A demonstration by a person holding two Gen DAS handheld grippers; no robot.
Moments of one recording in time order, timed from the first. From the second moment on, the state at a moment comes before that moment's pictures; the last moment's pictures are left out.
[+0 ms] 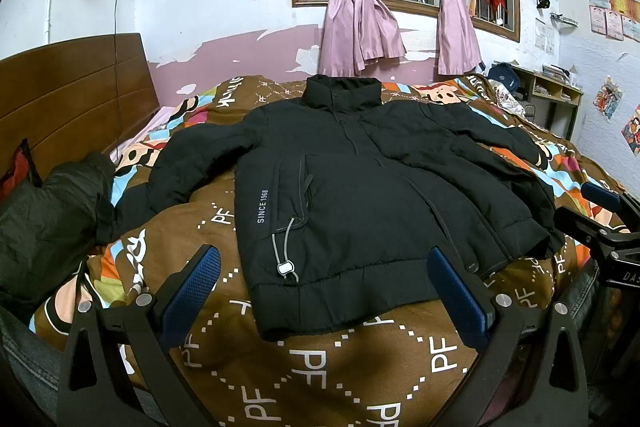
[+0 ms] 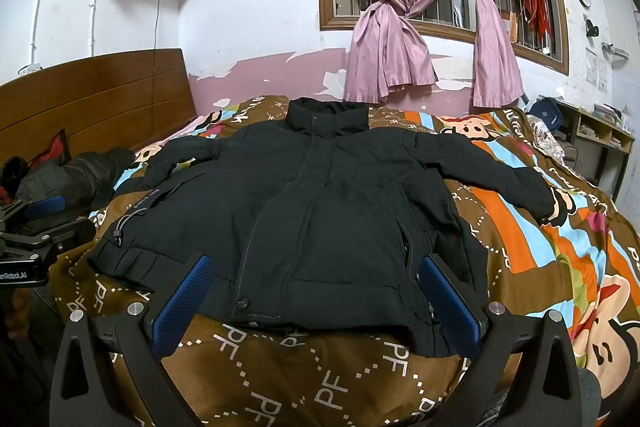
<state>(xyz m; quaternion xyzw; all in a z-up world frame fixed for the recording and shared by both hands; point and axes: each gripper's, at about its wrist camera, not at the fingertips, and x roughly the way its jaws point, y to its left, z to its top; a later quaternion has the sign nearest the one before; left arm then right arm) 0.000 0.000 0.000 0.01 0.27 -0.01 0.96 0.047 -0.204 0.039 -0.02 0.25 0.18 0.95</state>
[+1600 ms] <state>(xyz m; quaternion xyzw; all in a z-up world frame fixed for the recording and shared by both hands) 0.000 0.000 0.000 0.01 0.27 -0.01 0.96 0.049 -0.206 0.036 -0.02 0.25 0.18 0.95</state>
